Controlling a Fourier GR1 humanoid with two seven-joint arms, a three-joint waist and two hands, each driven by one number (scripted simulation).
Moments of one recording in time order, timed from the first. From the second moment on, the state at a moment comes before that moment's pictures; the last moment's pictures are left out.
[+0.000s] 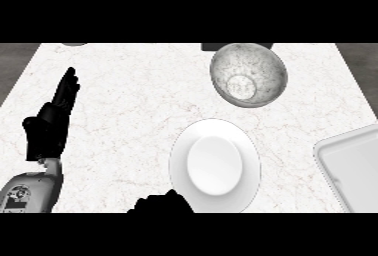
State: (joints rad) left arm -0.21 0.24 0.01 -1.59 -0.14 0.15 0.17; right arm -0.31 -0.01 1.08 -1.72 0.78 -0.21 0.66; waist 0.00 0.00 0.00
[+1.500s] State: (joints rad) left arm -0.23 0.22 0.03 -1.61 -0.16 0.12 0.18; right arm -0.72 -0.17 0.17 -1.09 0.63 -0.40 0.12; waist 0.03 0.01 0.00
